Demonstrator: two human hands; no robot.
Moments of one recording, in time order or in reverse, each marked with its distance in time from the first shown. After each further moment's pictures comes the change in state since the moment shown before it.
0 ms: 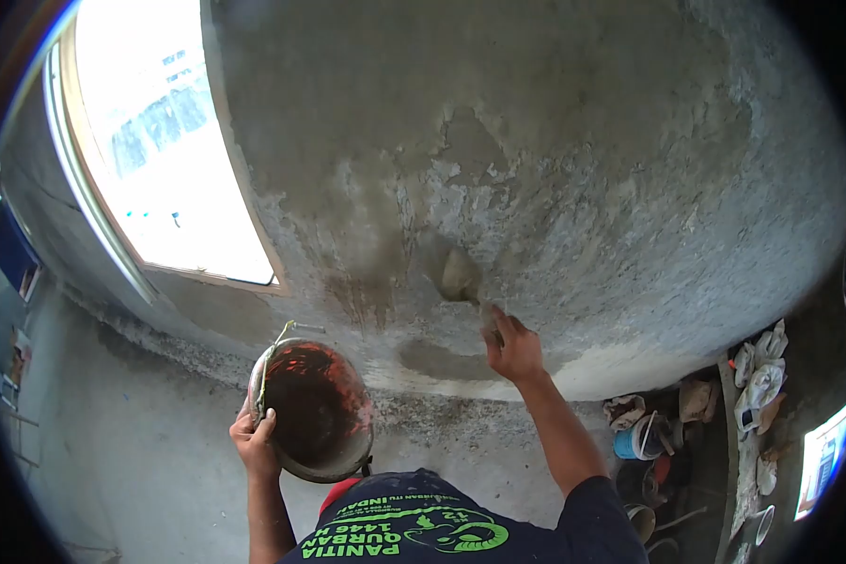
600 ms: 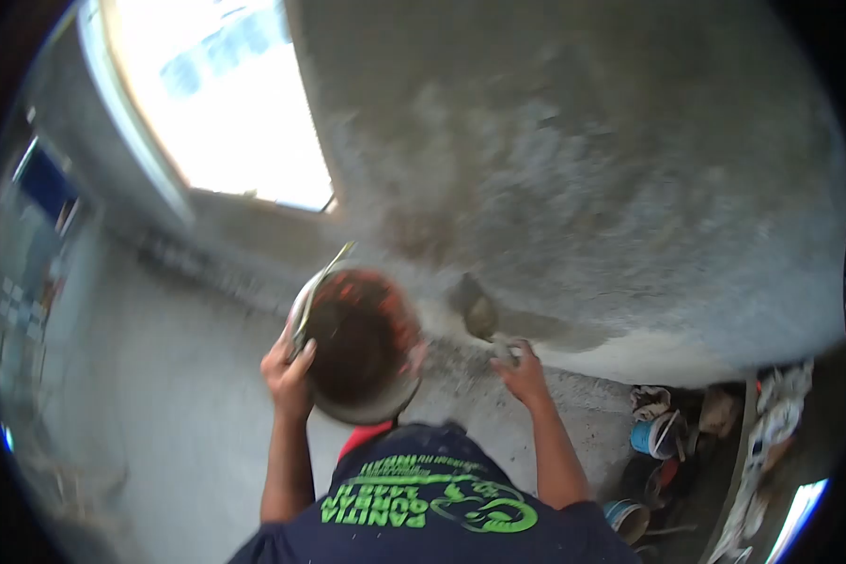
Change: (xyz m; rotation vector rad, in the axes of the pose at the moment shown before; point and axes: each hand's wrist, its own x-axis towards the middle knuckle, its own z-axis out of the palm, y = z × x) left_hand -0.001 0.026 0.004 0.338 0.019 0.040; right_hand -0.140 -0.031 0.083 0.345 -0.286 0.347
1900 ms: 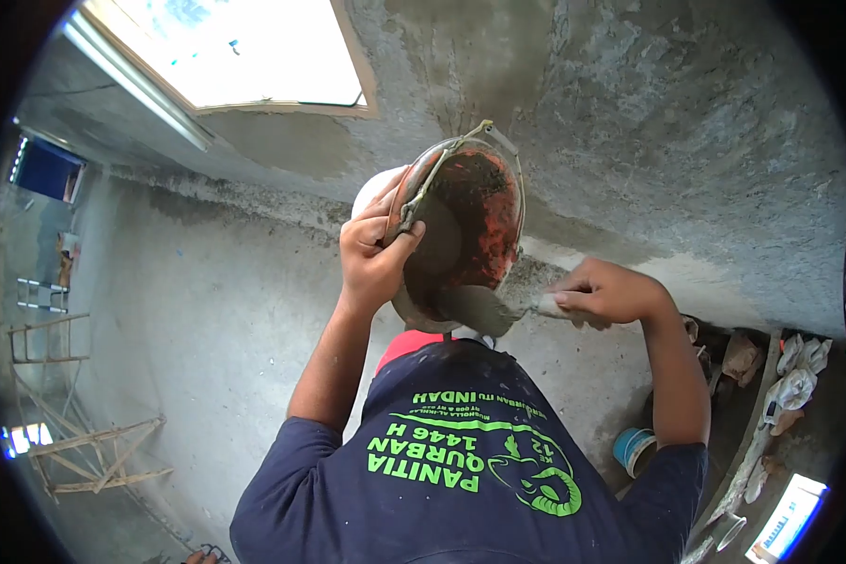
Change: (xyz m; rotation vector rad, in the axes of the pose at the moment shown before) left_hand 0.038 0.002 0.052 -0.211 -0.298 0.387; right_hand 0.050 -0.191 -0.144 0.008 -1.165 0.053
